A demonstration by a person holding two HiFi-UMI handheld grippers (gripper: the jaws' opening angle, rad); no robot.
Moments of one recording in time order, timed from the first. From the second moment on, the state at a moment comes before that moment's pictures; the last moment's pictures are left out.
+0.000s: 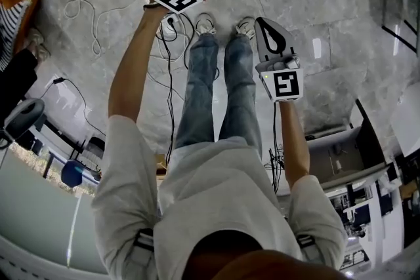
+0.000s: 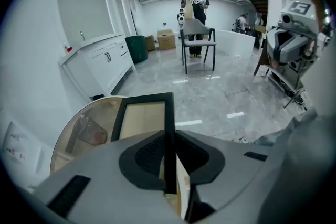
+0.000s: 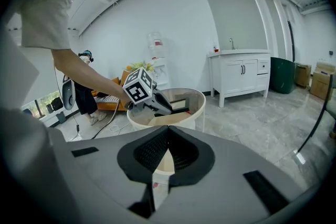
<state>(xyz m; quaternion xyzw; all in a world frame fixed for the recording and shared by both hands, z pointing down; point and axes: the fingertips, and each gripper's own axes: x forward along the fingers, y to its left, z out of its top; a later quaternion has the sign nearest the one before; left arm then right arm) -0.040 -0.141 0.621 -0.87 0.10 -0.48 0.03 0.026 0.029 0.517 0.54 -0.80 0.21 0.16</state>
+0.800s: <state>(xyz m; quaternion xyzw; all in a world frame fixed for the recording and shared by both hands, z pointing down) 0.110 -0.011 0.682 -0.88 -0.04 -0.47 0.03 0.121 0.108 0.546 0.63 -0.73 0.24 0.14</state>
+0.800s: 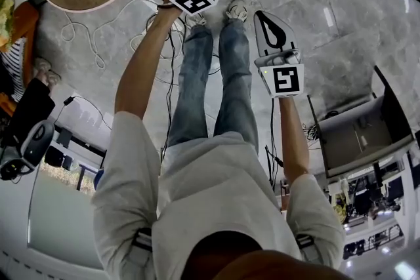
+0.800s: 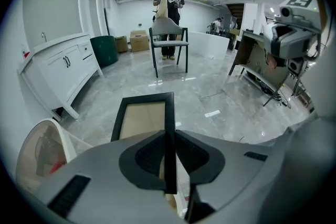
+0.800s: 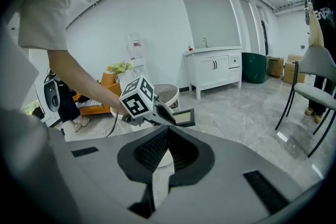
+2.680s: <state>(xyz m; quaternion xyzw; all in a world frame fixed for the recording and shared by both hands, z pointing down) -0.054 -0.117 1.035 -0.79 0.12 -0.59 -0.11 0.134 0.023 0.747 0.62 -0.75 0.20 0.12</state>
